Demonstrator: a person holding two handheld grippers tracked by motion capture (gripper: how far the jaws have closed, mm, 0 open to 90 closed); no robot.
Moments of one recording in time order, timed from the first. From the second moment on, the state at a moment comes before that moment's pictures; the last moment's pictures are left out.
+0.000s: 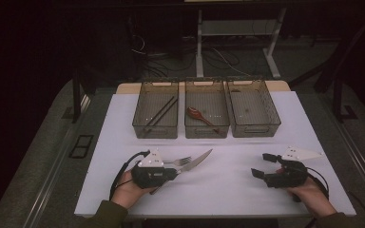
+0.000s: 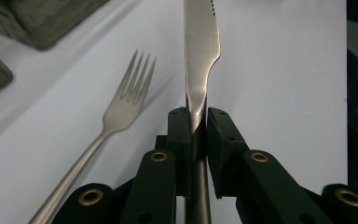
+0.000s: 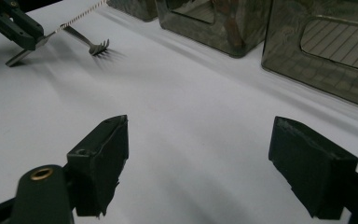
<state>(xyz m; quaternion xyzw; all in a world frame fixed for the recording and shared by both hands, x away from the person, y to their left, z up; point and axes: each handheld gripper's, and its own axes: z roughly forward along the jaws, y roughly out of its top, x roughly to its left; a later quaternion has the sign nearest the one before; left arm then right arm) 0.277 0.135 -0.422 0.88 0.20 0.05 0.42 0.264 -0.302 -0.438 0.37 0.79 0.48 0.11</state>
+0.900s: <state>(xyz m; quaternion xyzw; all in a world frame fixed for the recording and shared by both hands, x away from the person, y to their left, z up) 0.306 0.066 -0.384 0.84 0.22 0.11 0.49 0.294 -0.233 -0.385 0.33 0.76 0.55 0.07</state>
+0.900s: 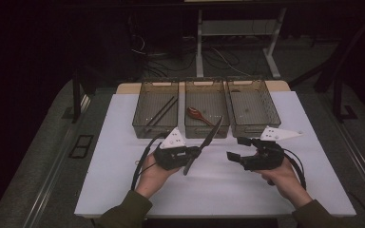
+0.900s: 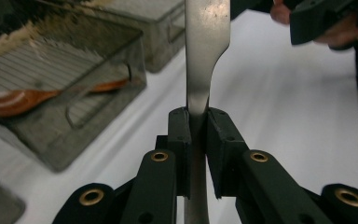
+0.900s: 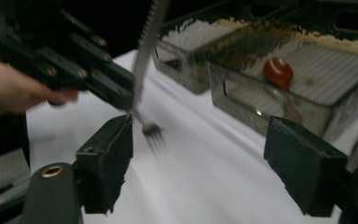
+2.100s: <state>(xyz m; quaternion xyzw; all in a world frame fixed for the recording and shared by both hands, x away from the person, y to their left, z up) 0.310 0.036 -0.387 0.81 0.25 0.16 0.50 0.333 -0.191 -0.371 0.34 0.74 0.58 0.04</state>
